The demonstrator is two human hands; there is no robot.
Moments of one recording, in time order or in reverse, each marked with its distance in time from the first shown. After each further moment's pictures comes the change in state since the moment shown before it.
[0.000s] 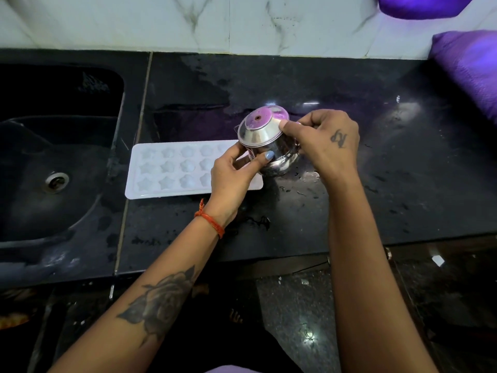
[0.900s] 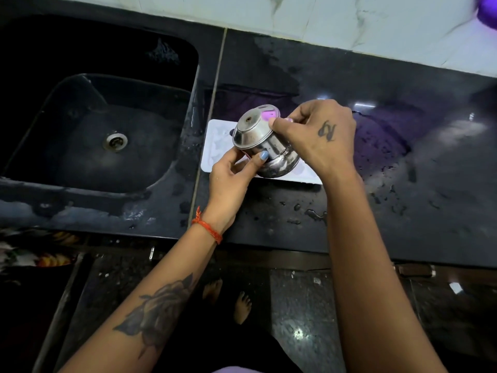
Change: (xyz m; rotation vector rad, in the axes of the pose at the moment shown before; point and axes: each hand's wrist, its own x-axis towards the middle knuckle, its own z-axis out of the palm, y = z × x) left_hand -0.032 -0.003 -0.114 -0.143 0.204 -0.016; right_hand -0.050 -0.081 0.090 -0.178 -0.173 -0.209
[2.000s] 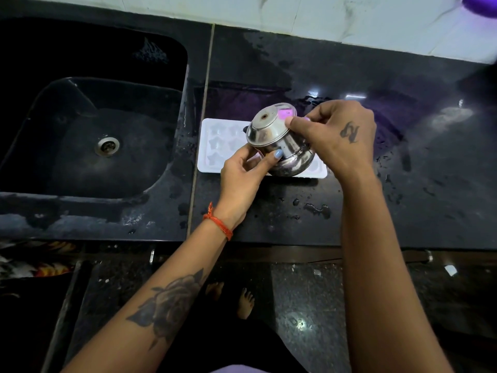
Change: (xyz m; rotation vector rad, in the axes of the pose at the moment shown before) left_hand 0.001 0.000 0.014 0.029 -0.107 -0.037; right_hand -0.009 0.013 -0.018 0.040 0.068 0.068
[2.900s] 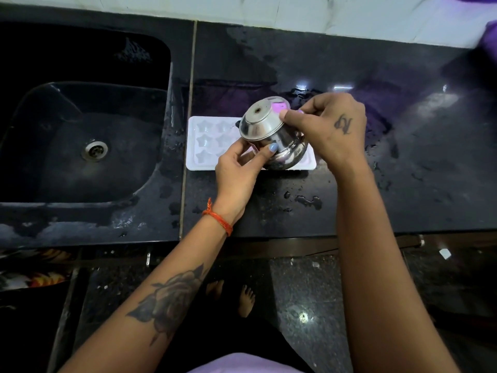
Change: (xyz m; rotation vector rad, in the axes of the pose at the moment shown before) left_hand -0.001 -0.001 0.012 0.019 0.032 0.013; right_hand 0.002 0.011 -0.004 0.038 0.015 0.054
